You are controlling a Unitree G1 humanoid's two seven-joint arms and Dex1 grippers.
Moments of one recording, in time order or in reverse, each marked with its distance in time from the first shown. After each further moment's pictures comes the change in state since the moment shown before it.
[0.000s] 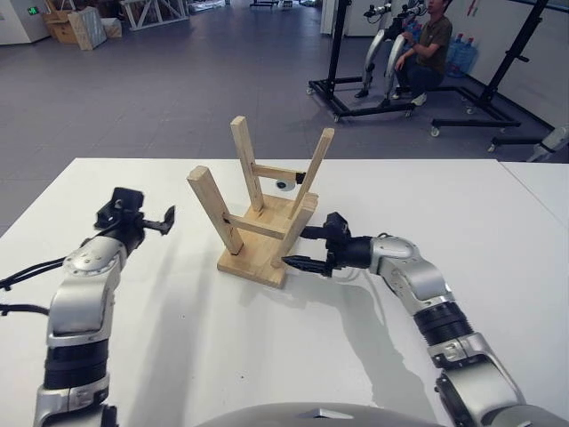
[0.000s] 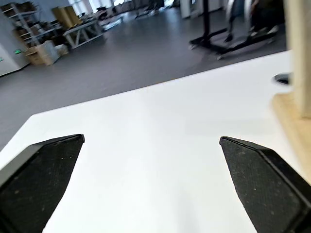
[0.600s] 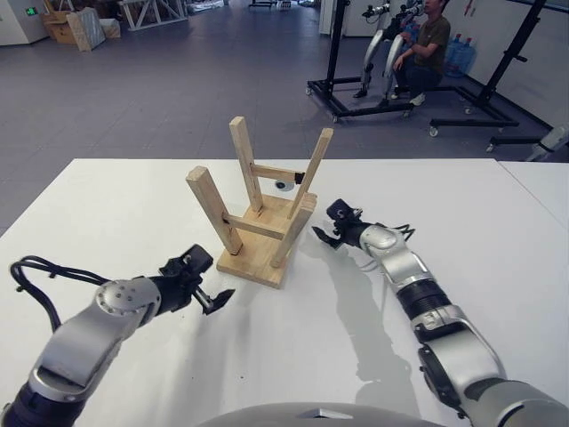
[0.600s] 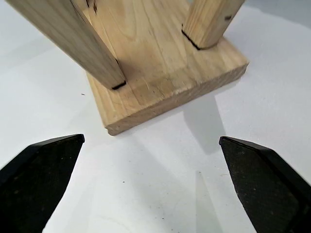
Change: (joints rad) left arm 0.147 0.212 -0.451 -0.422 -0.192 0.356 -0.168; right arm -0.209 0.196 0.004 0.427 -0.427 -0.086 -0.683
